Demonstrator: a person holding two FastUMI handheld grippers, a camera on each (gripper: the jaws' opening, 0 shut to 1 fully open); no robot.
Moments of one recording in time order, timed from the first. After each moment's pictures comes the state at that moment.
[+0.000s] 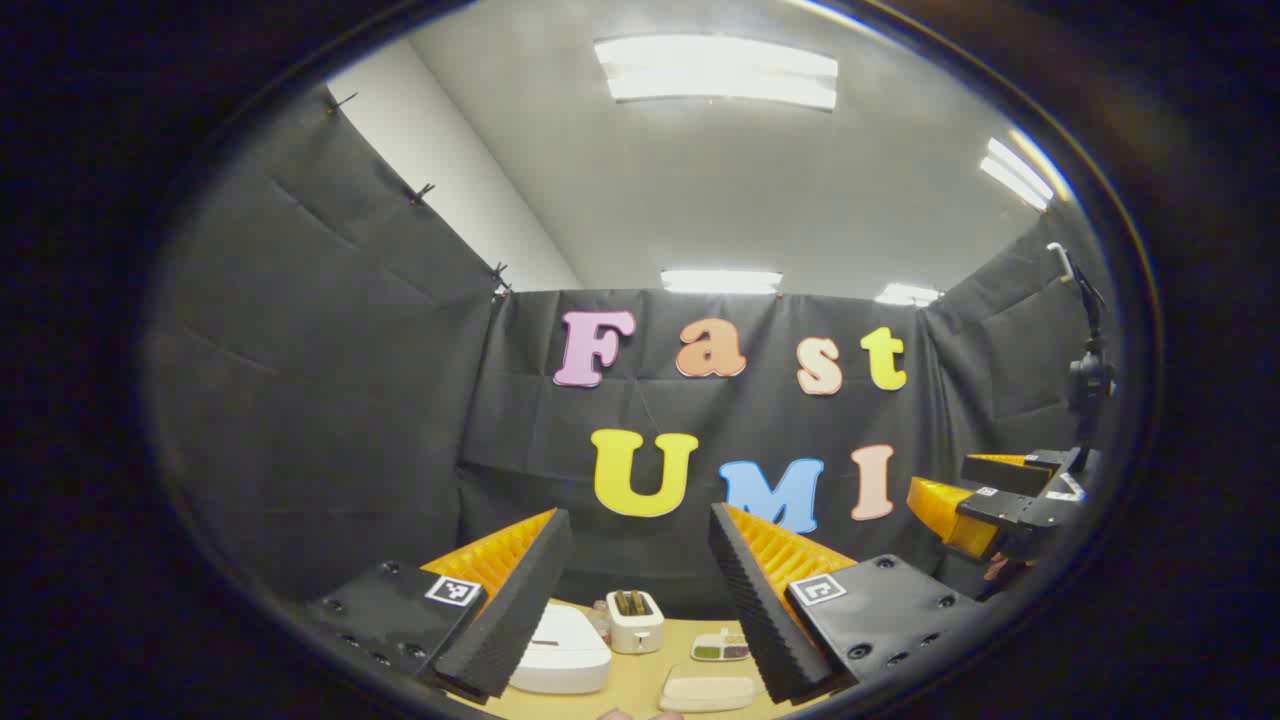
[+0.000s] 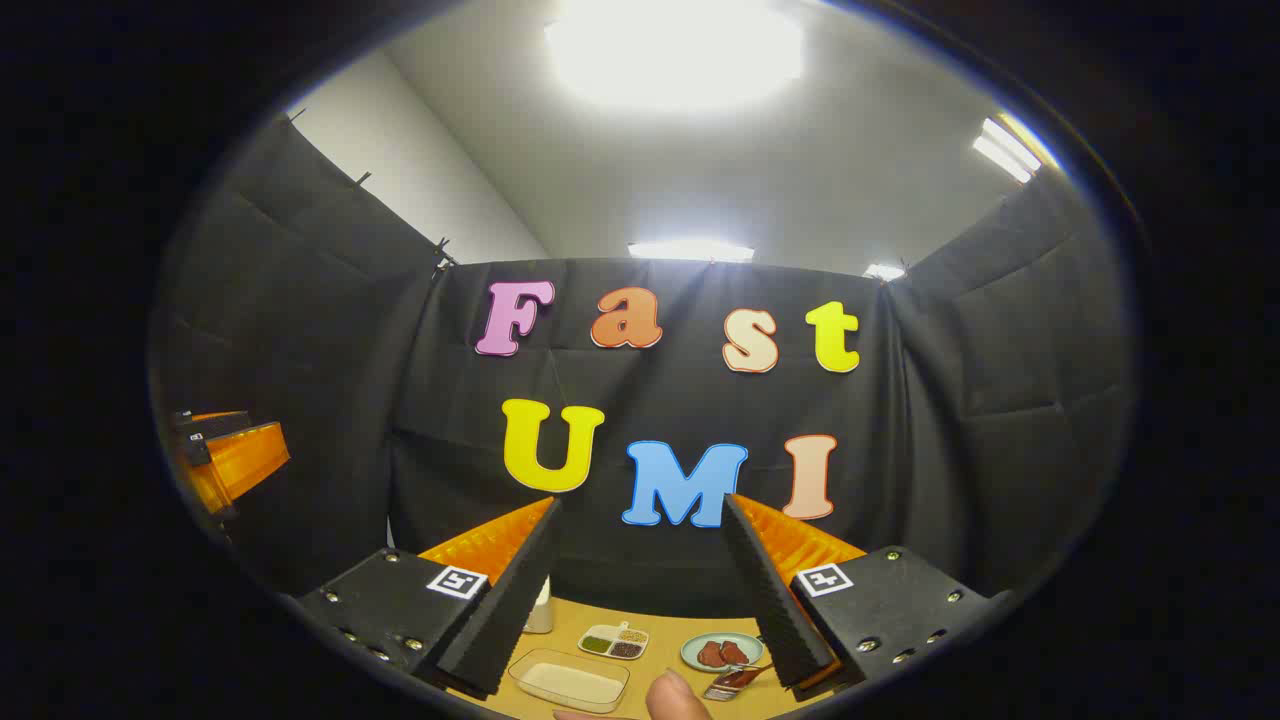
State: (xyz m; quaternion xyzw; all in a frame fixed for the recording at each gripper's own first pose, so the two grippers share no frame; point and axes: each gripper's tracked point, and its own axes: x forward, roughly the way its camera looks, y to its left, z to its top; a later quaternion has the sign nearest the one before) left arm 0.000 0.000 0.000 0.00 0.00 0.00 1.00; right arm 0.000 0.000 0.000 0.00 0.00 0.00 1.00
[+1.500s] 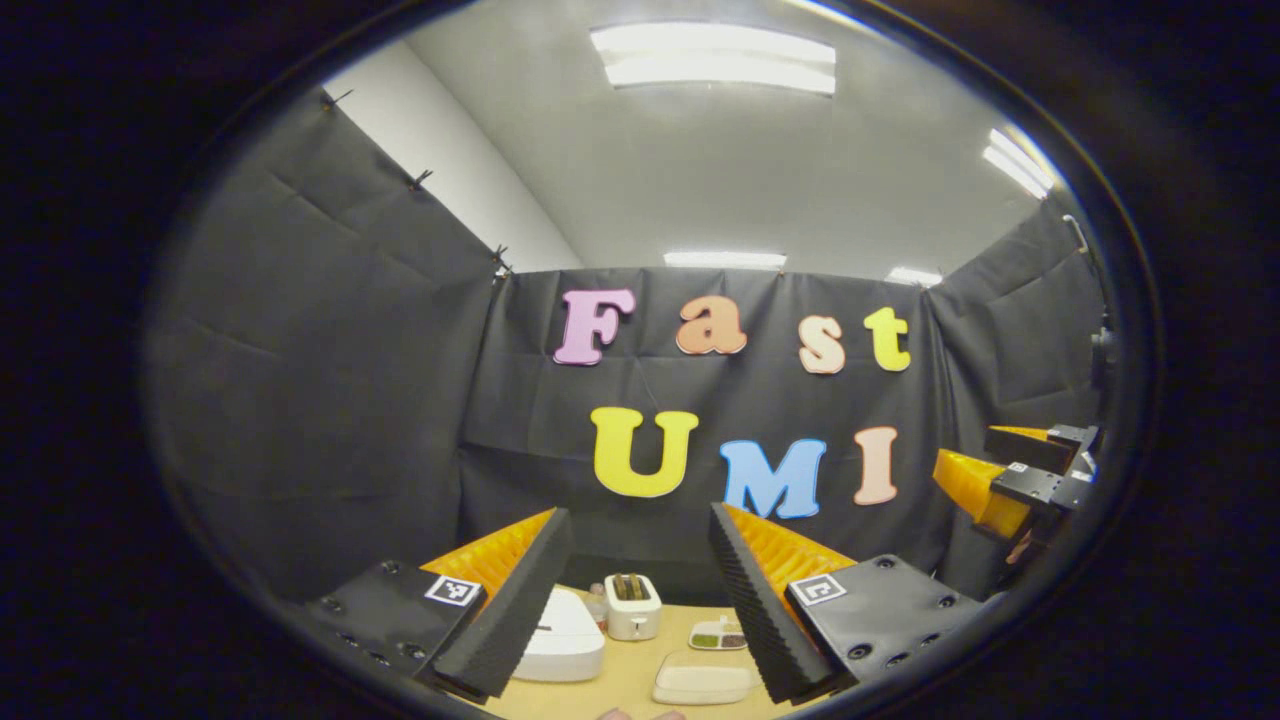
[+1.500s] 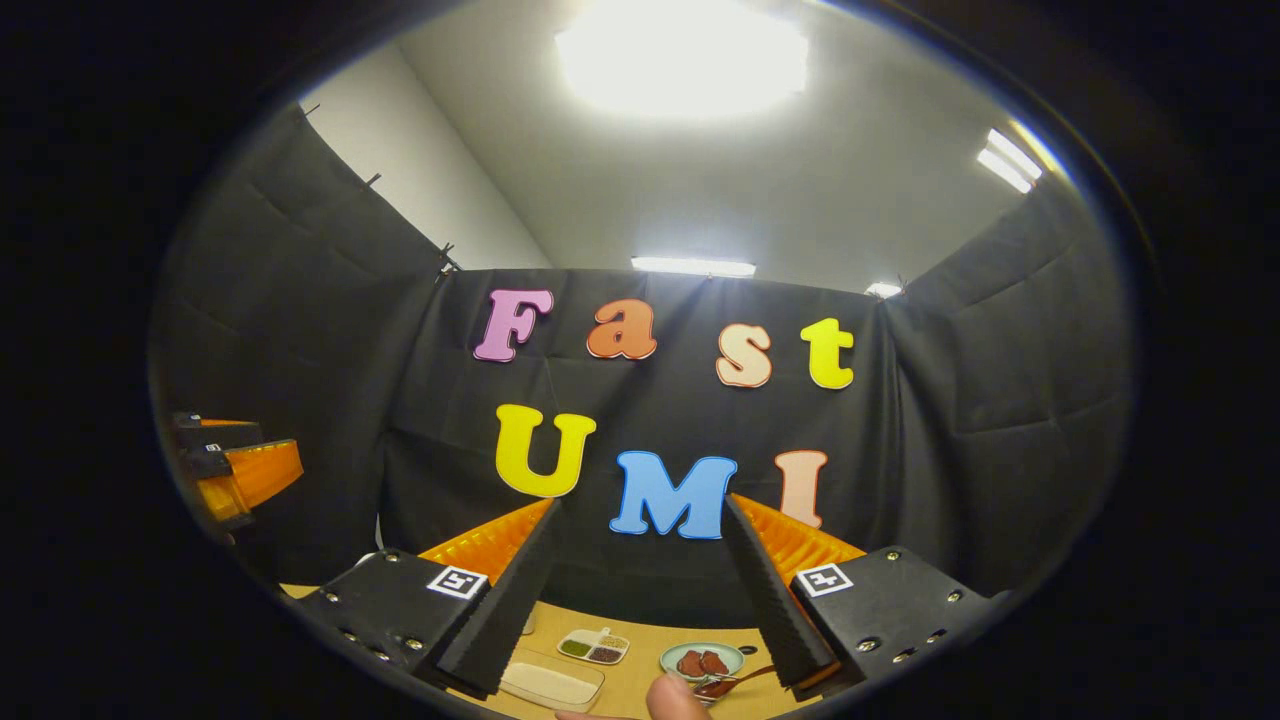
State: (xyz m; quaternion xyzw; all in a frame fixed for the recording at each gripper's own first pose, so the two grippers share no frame) left arm 0.007 -0.022 -0.042 0.00 0.03 0.01 1.00; right arm -0.005 -0.028 -0.008 -0.02 -0.02 0.00 1.00
